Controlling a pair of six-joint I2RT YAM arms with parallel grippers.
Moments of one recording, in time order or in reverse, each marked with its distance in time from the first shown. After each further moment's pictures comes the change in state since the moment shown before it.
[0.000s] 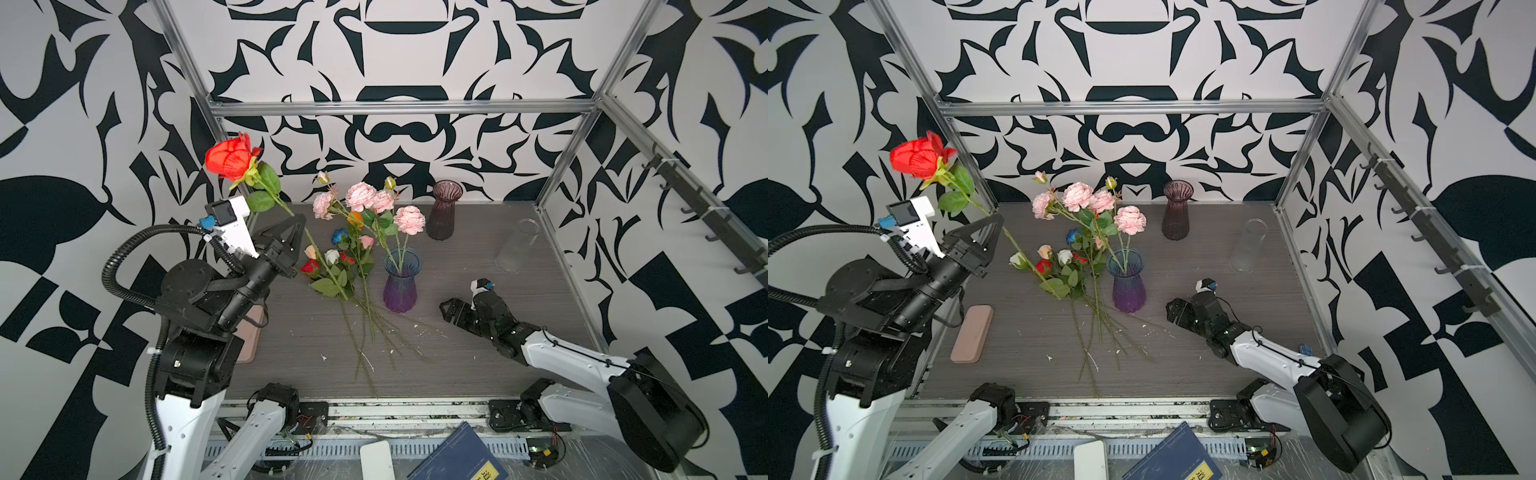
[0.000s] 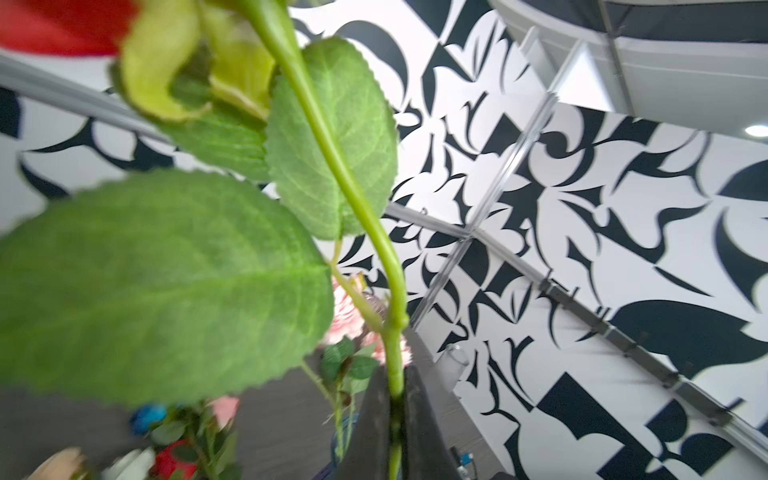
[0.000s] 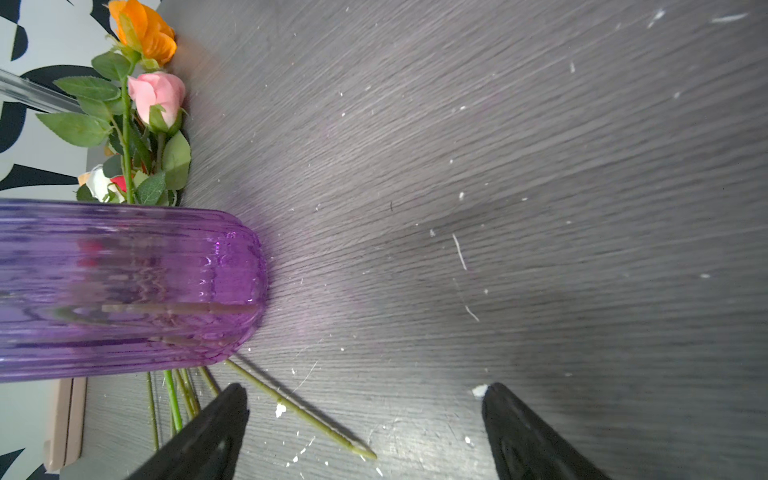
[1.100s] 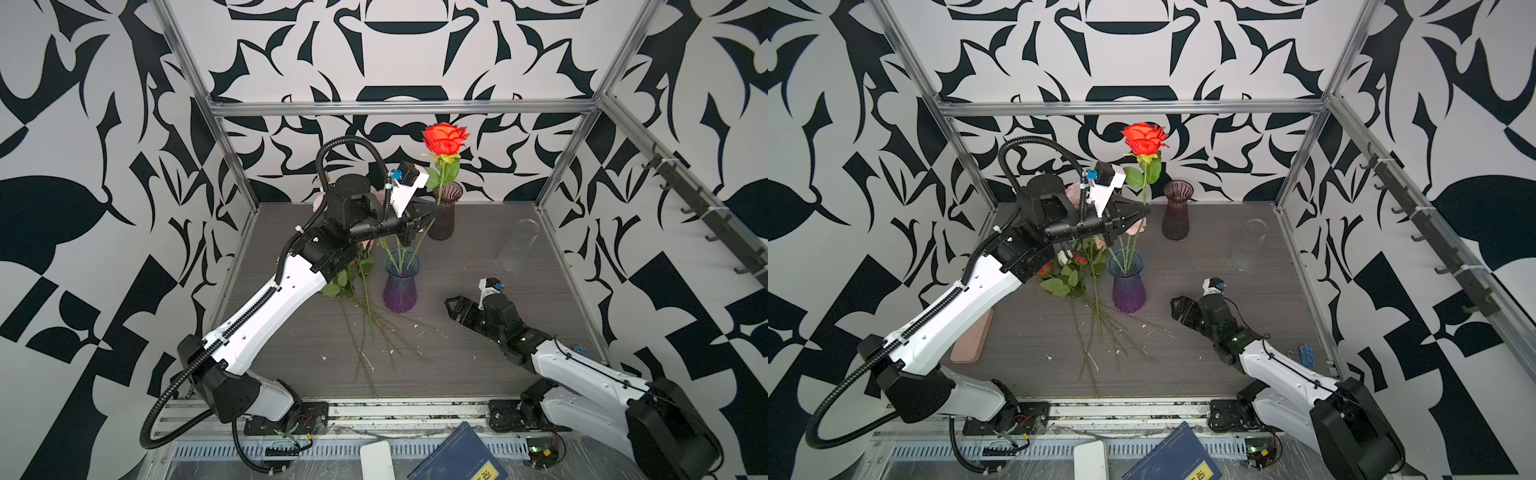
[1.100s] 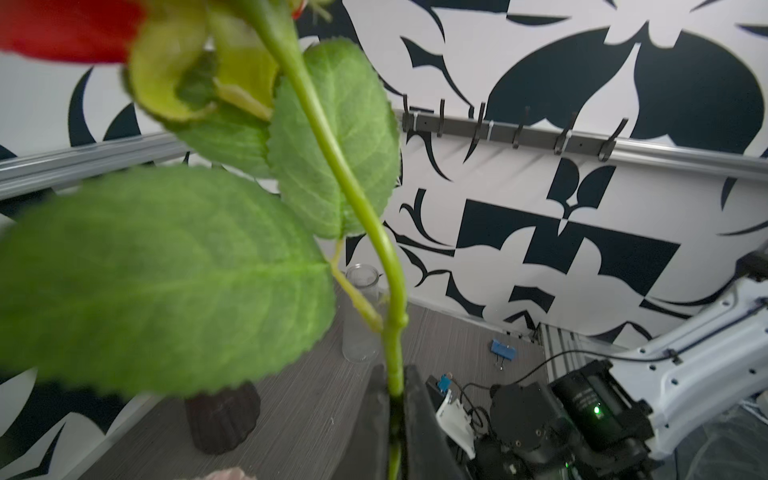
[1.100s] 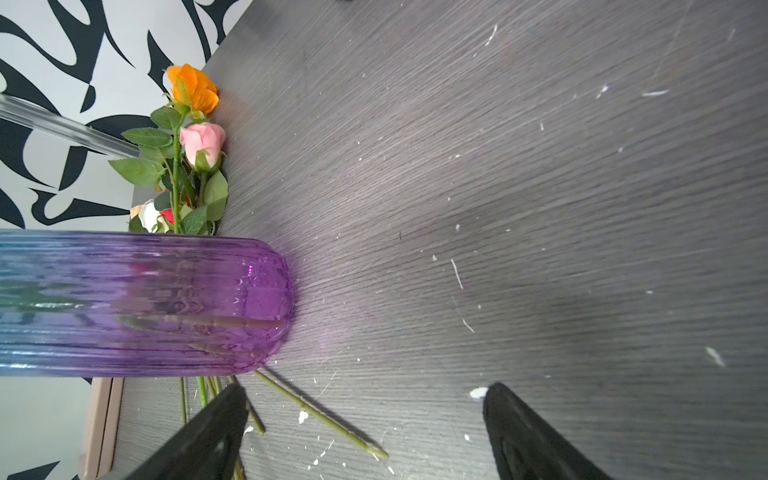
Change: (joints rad) left arm -0.463 0.695 0.320 0.123 0.205 0.541; right arm -0.030 -0.135 -0.043 0.002 0.016 0.010
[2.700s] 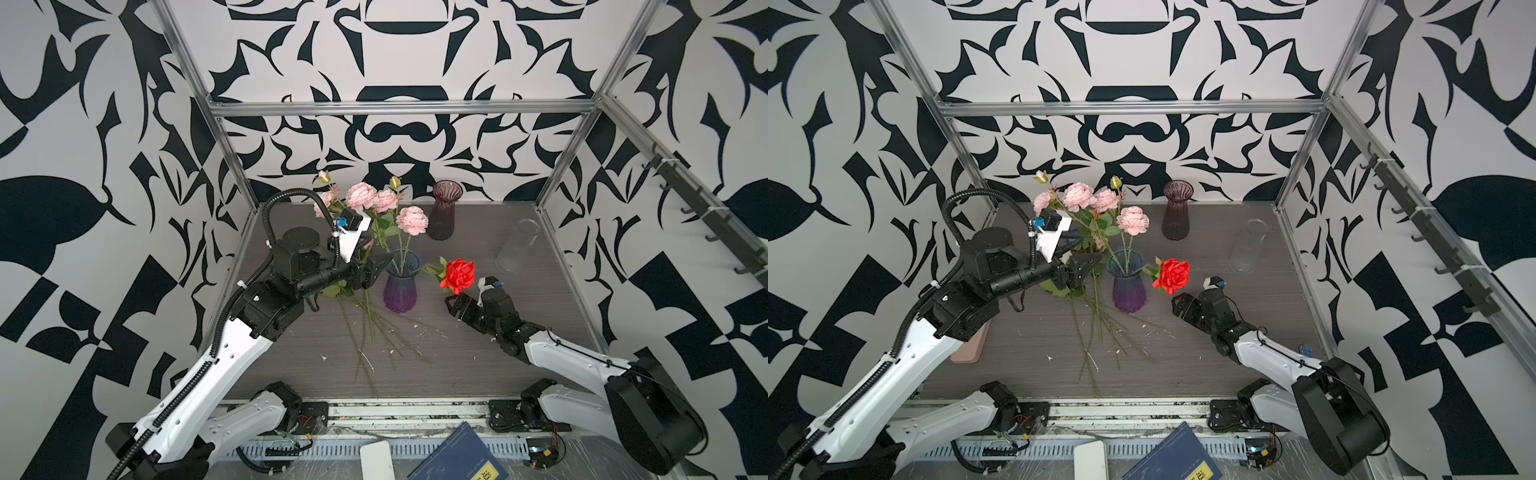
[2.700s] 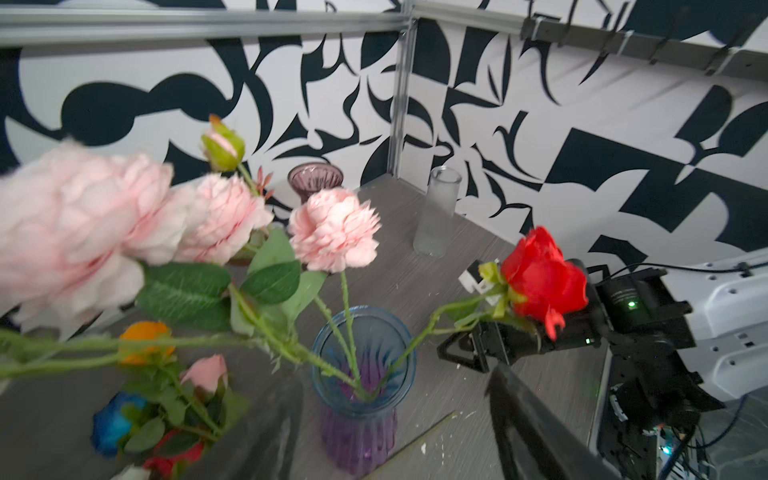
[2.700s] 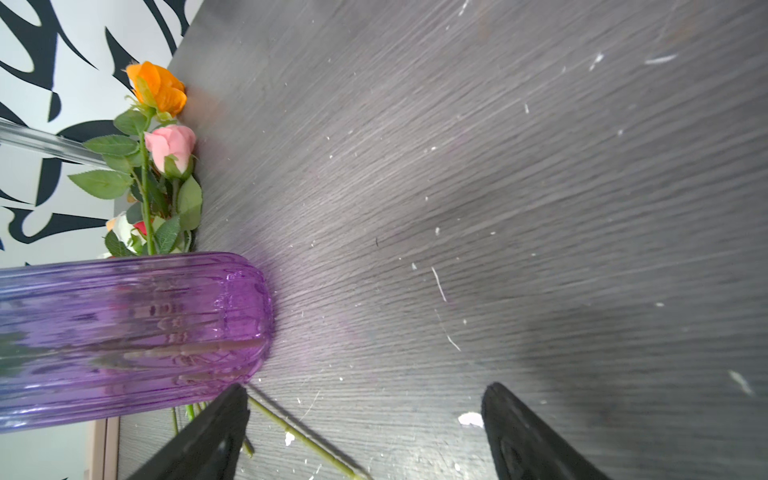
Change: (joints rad) left arm 0.095 -0.462 -0.425 -0.251 -0.290 -0.051; right arm -0.057 0.127 0.025 0.054 -0.064 0.024
